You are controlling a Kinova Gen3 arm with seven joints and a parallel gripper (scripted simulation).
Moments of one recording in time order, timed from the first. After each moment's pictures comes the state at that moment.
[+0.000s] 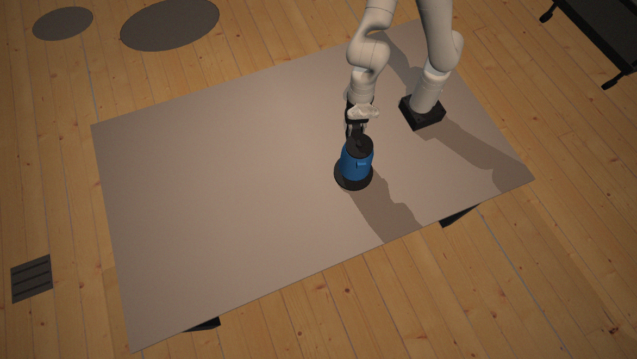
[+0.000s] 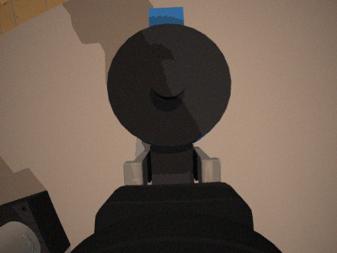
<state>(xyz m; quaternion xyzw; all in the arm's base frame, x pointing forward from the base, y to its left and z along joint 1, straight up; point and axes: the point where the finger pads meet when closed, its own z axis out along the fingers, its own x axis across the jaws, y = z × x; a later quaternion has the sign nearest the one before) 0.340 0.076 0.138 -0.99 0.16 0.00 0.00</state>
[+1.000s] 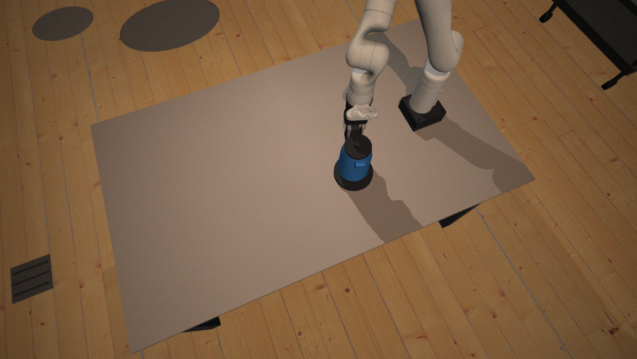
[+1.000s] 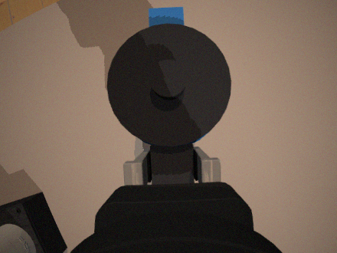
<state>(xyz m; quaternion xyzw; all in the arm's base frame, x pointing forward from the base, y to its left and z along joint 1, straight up) 0.343 0.074 0.130 -0.99 0.17 0.00 0.00</state>
